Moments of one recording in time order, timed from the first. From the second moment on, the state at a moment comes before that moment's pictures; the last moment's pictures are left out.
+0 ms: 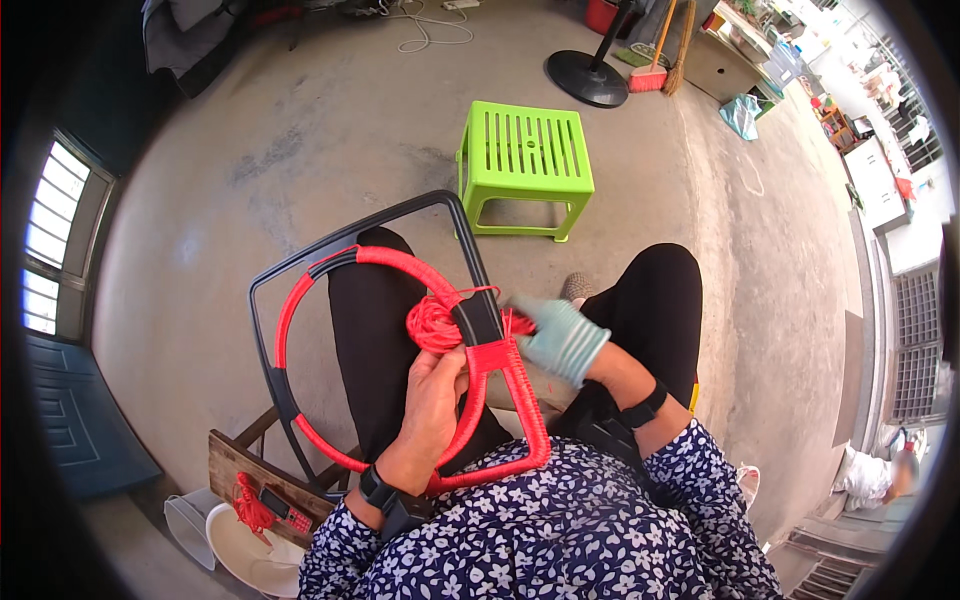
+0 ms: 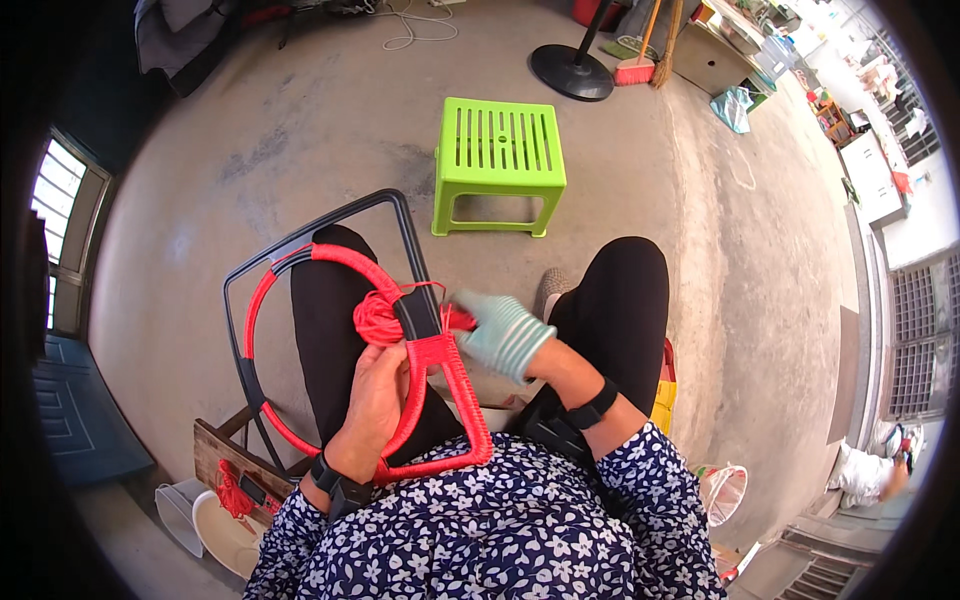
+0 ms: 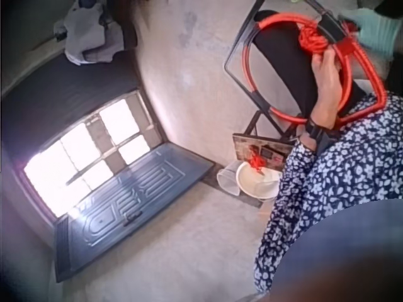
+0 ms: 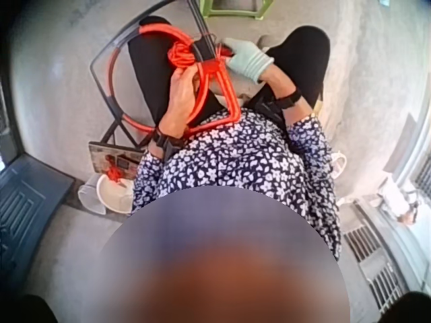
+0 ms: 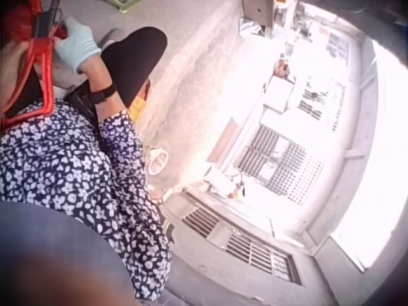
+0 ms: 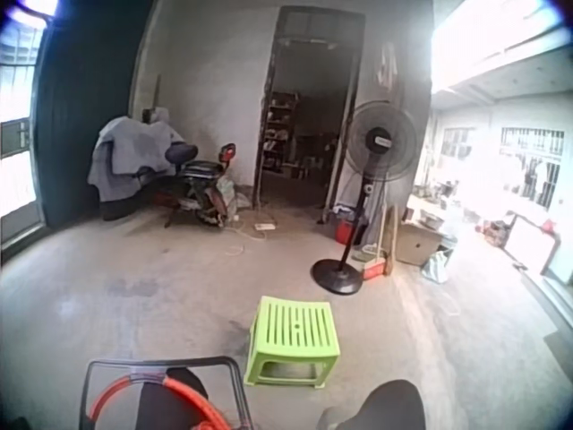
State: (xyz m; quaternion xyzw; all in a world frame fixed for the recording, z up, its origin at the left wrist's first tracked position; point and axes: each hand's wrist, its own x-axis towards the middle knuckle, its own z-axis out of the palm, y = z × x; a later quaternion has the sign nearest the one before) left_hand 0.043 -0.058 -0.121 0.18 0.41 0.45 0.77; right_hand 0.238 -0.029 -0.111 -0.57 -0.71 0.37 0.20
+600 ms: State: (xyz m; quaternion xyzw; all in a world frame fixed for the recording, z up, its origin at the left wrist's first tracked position) left_hand 0.036 -0.055 -0.106 0.23 0.35 0.47 0.78; right_hand 0.406 -0.093 -0.066 -0.41 -0.24 0.51 0.71
